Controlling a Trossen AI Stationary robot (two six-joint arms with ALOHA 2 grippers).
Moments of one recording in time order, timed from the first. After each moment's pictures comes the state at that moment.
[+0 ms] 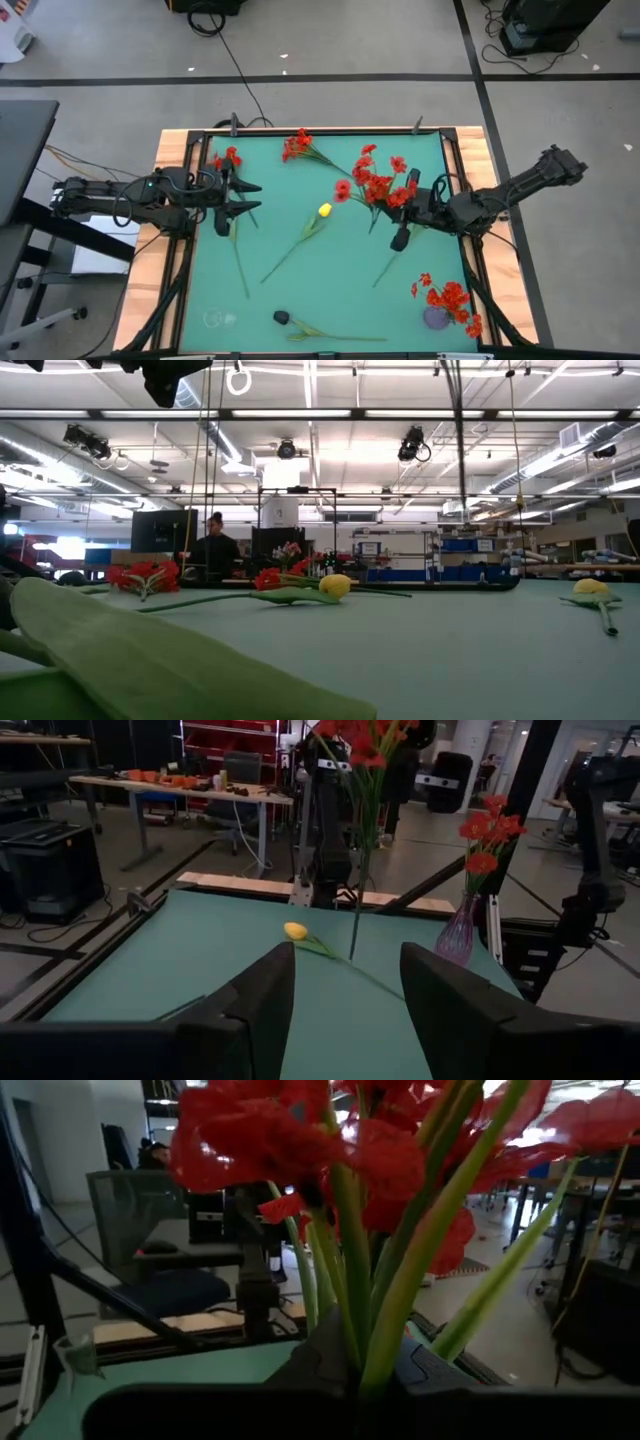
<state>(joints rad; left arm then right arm) -0.05 0.60 0.60 -0.03 -0.09 -0.12 0.42 1.00 0.75 0.29 0.71 -0.02</state>
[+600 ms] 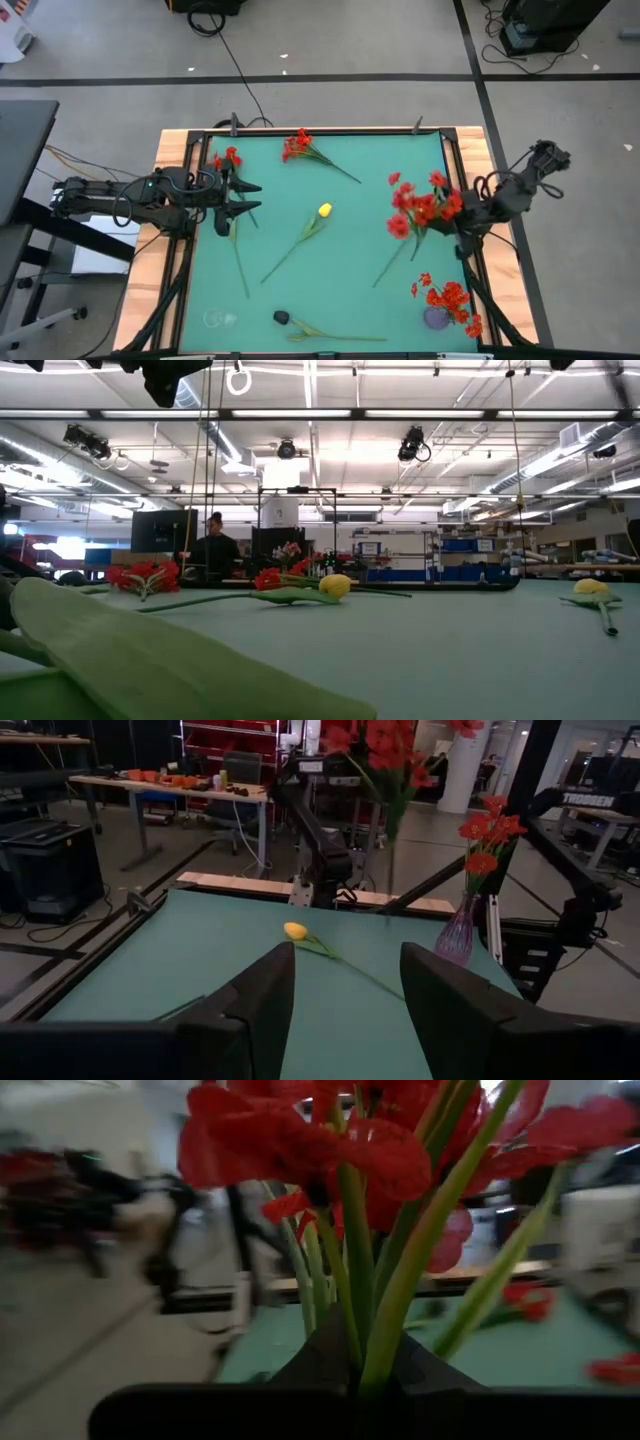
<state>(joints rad) -0.05 0.60 0.60 -0.03 -0.09 -0.12 0.65 0.47 0.57 -0.09 0.51 0.17</state>
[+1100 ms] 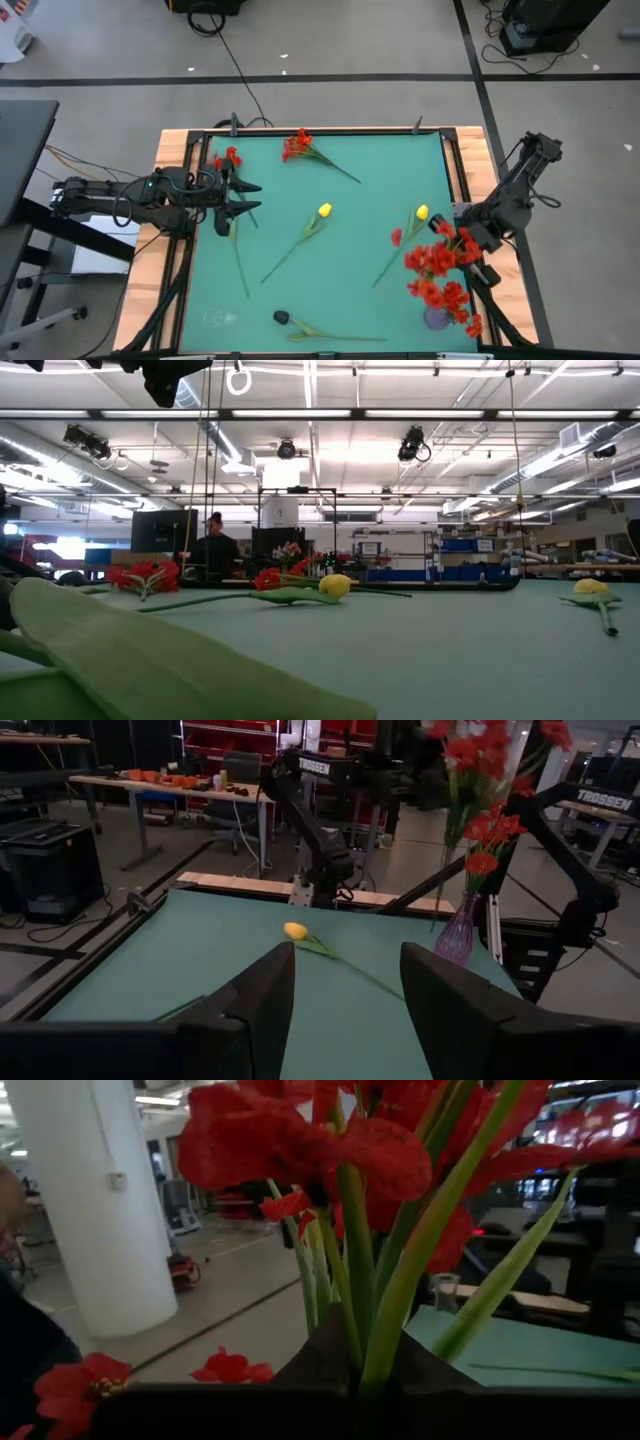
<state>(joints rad) -0.05 0.60 0.60 -0.03 -0.09 -0.12 0.83 0.60 0.54 0.12 0.24 0.09</state>
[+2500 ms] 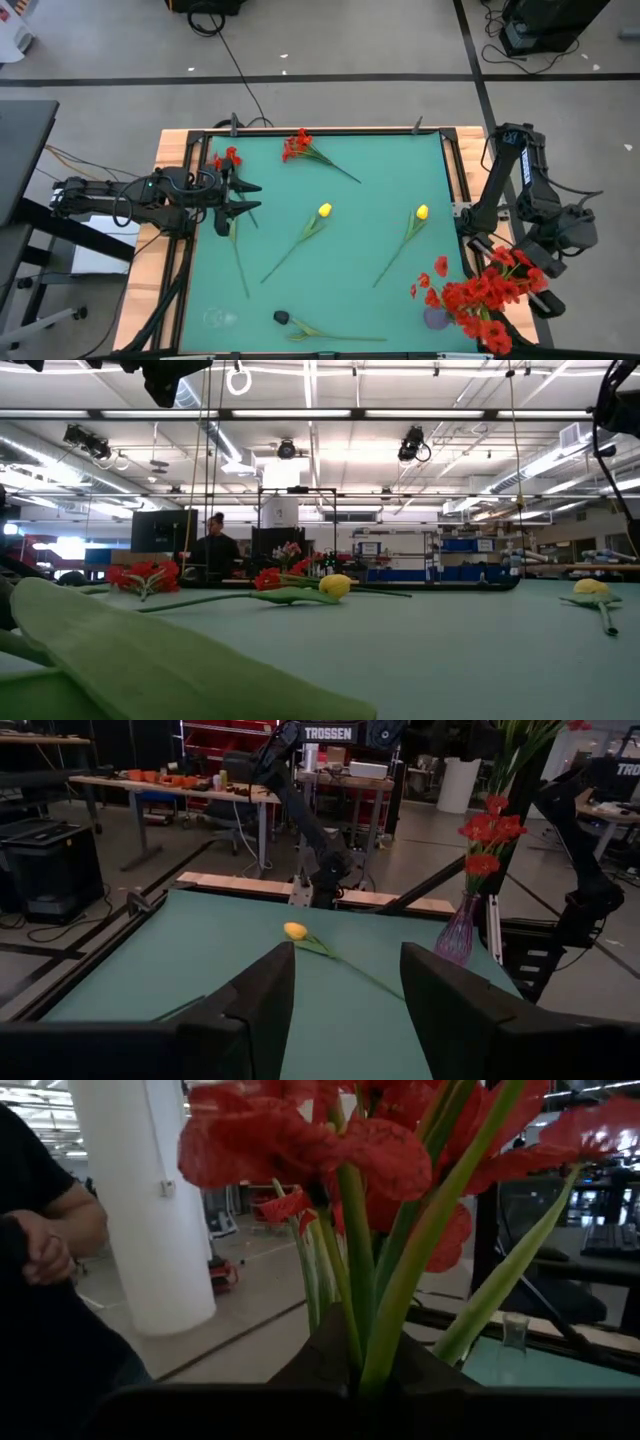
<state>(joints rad) -0.05 0.60 0.60 -0.03 -0.09 -0.12 1.35 0.81 0.90 -0.01 0.68 0.07</state>
